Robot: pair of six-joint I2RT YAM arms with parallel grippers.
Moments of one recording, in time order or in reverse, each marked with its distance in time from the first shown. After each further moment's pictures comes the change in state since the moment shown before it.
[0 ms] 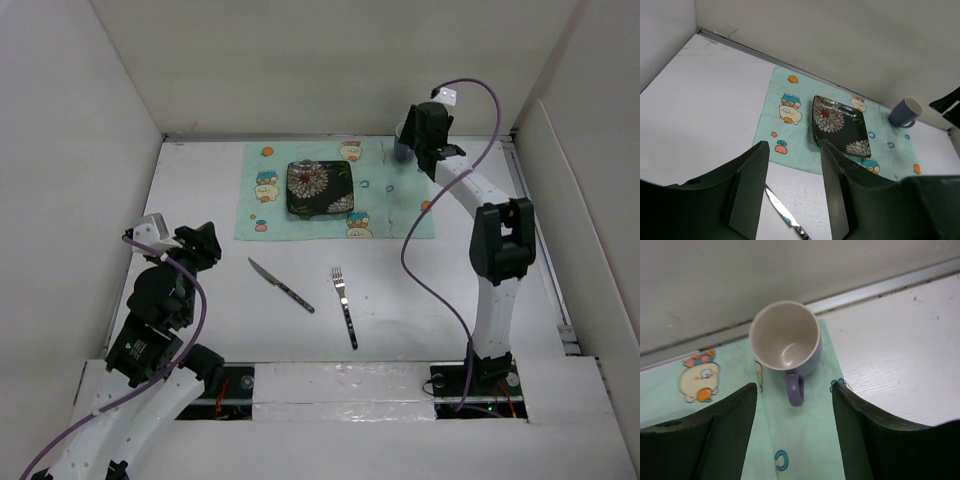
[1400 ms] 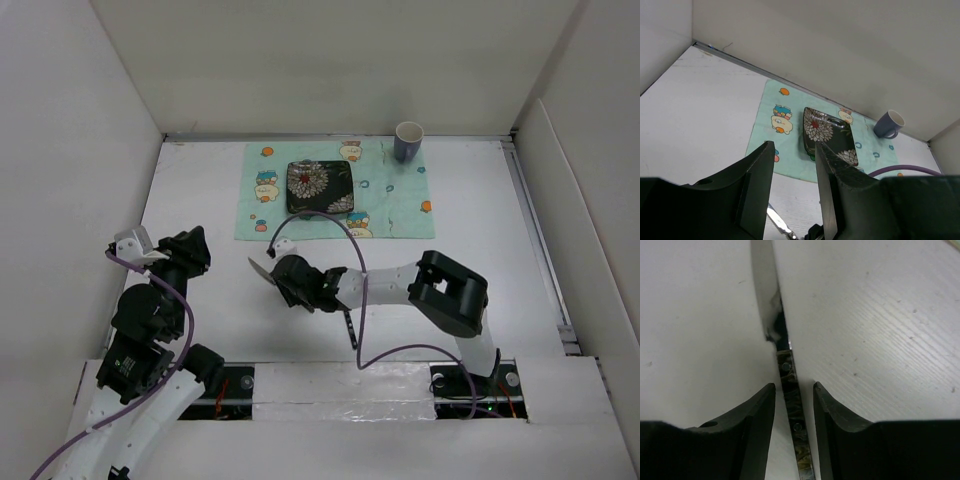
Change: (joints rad) left arm 0.000 -0.102 0.000 -0.008 0.007 -0.008; right arm 0.931 -0.145 -0.555 0.029 -0.113 0.051
